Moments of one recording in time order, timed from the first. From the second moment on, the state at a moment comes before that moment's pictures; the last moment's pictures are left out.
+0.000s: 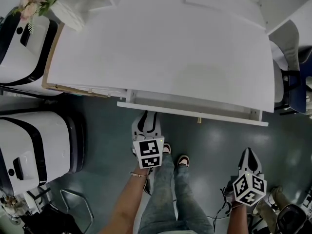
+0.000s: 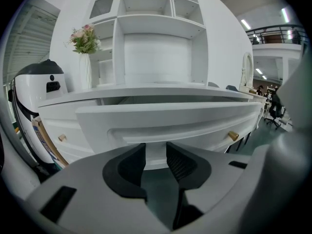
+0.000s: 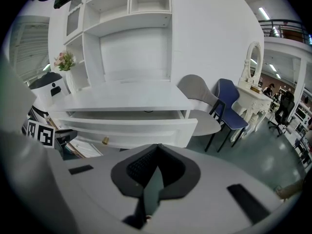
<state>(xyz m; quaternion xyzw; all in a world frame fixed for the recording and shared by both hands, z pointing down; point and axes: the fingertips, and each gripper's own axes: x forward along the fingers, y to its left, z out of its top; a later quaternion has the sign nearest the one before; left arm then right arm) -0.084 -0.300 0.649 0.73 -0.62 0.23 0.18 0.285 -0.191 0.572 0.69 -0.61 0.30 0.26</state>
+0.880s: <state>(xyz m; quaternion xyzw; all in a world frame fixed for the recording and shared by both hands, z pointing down) -0.085 -0.340 0.649 0.73 -0.61 0.23 0.18 0.286 -0.196 0.573 0.70 -0.58 0.31 0.26</state>
